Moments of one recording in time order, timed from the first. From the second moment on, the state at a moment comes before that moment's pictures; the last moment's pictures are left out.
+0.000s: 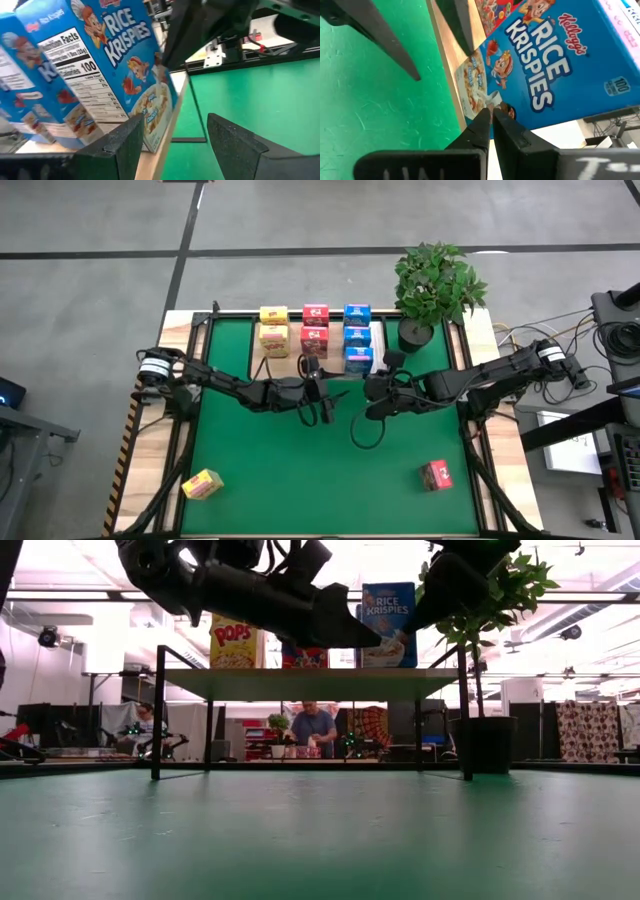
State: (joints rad) left arm -0.07 1.77 0.90 0.71 -0.44 0.25; right arm 0.21 1.37 1.06 -0.58 0.73 0.04
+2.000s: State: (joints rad) left arm -0.47 1.41 0.90 0.05 -0.59 -0.07; right arm 0.27 1.36 1.08 -0.67 0.81 0.16
